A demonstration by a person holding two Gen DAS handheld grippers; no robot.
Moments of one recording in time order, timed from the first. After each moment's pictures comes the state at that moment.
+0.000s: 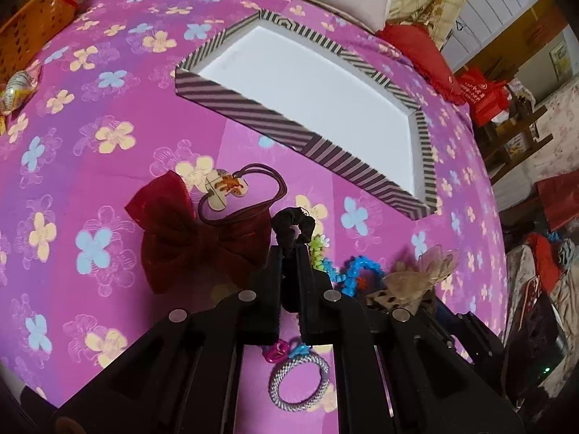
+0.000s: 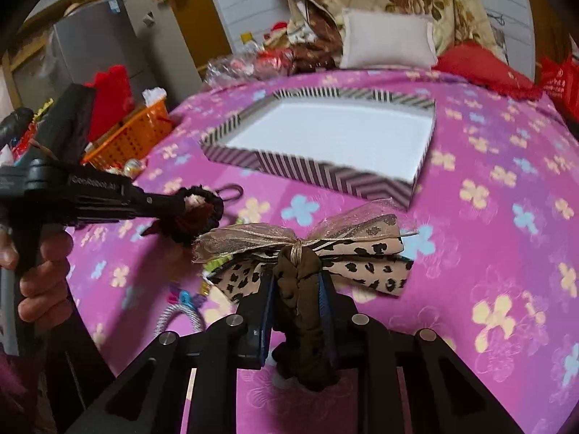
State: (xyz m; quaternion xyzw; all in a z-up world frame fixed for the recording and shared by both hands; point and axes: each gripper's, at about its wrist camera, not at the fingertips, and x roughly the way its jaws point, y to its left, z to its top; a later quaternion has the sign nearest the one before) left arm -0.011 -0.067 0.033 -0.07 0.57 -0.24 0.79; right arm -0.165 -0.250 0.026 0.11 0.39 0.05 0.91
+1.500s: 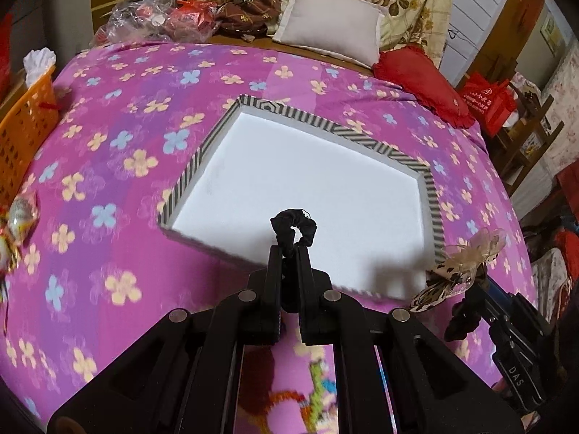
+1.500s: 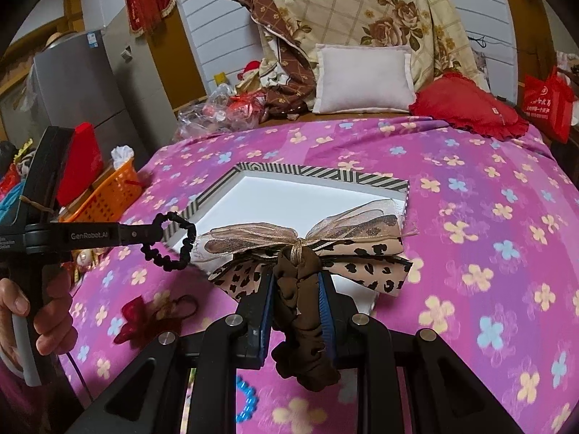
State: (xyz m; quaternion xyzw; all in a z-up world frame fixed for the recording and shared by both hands) left arm 0.073 -0.117 0.076 0.00 0.49 -0.22 0.84; right arm -0.069 -0.312 0.069 0.12 0.36 0.00 0.93
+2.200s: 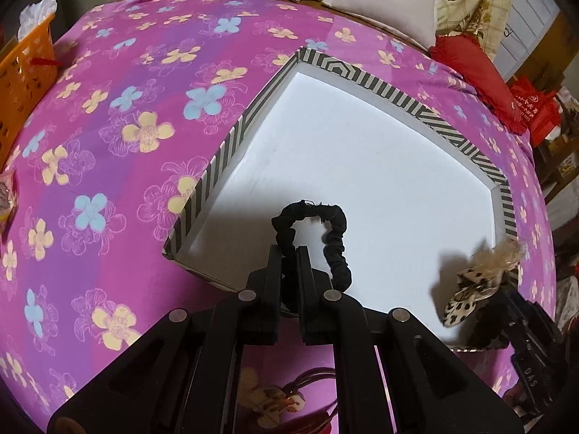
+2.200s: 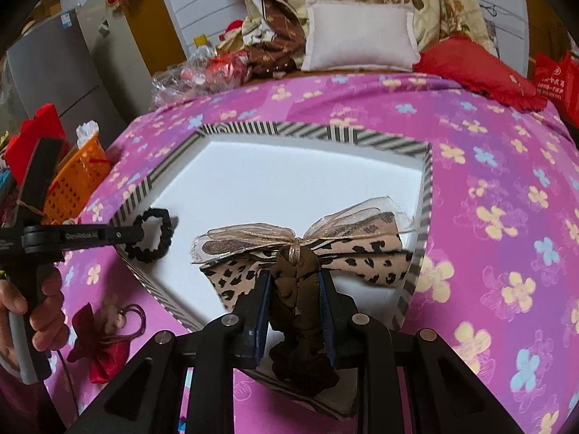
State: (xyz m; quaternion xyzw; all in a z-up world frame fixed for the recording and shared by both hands) left arm 0.138 -0.105 0.004 -0.01 0.55 -0.16 0.82; right arm -0.004 -0.328 0.009 0.11 0.43 -0.01 0.89
